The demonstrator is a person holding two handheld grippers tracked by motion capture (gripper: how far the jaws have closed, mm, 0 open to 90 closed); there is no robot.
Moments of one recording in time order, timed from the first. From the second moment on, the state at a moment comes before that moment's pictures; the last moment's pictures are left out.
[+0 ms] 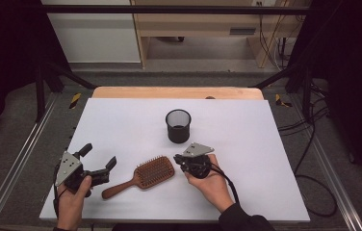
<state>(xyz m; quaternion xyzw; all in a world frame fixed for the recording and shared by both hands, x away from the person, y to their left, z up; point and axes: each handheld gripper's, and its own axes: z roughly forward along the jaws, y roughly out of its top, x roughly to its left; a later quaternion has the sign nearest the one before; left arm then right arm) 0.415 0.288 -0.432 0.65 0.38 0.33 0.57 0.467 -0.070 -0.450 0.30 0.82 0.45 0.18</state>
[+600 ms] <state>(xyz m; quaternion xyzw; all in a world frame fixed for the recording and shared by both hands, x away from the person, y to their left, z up) 0.409 0.286 -0.427 0.67 0.38 0.32 0.54 0.438 -0.188 -0.428 0.41 0.72 0.49 0.26</state>
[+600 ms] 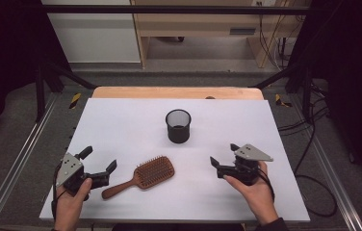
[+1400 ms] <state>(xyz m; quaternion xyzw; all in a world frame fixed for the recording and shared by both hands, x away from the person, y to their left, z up) 0.416 0.246 -0.405 0.80 0.35 0.24 0.42 0.416 -0.251 -0.436 0.40 0.67 0.53 0.32</state>
